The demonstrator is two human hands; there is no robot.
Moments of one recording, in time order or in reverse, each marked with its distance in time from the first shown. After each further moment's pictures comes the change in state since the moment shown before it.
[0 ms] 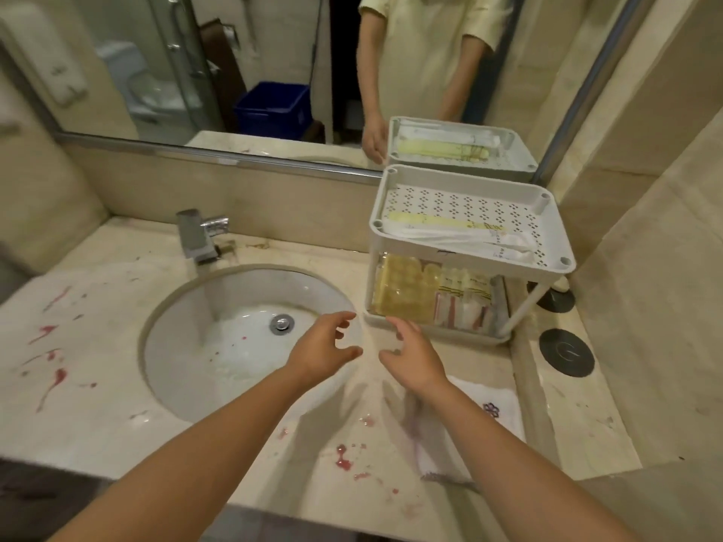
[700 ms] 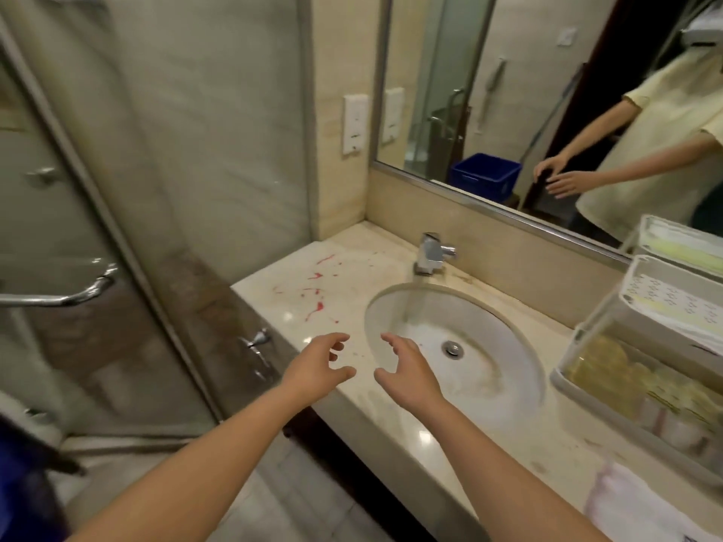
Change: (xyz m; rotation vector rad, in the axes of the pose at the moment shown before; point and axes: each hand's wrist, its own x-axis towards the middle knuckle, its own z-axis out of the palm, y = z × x) left_hand -0.261 -0.147 -0.175 -0.062 0.495 -0.340; right_hand -0.118 -0.202 0.199 -0.103 -0.382 -0.468
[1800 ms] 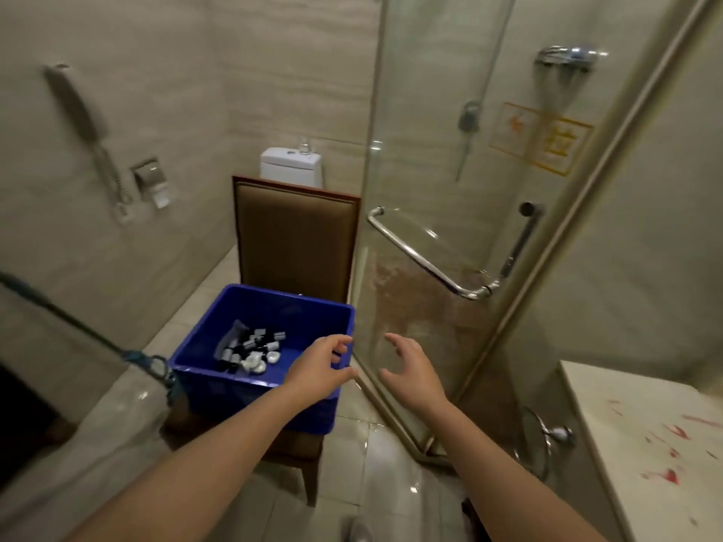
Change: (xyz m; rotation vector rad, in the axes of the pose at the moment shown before) left_hand -0.280 -0.241 -0.268 -0.132 0.721 -0.624; right_hand -0.044 -0.314 0.337 -0.083 -0.703 -0.733
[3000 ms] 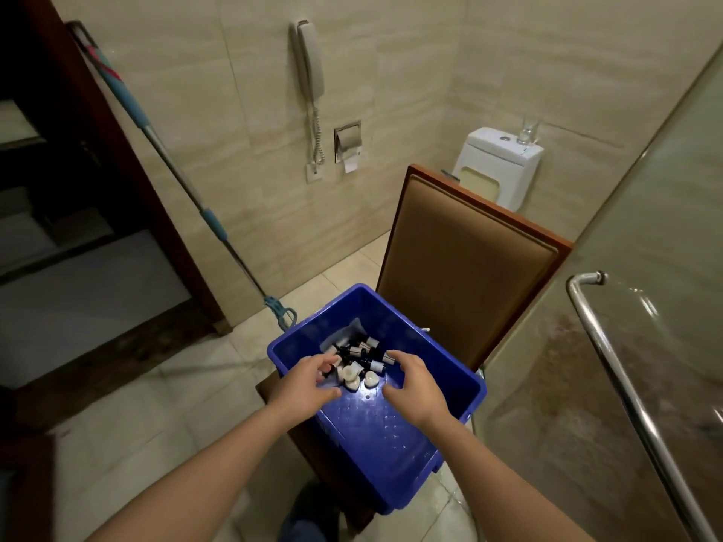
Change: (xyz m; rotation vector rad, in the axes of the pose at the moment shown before) left_hand 0.090 -0.137 -0.082 -0.082 0.418 -0.573; right_hand 0.264 -0.034 0.139 -0.063 -0.624 -0.296
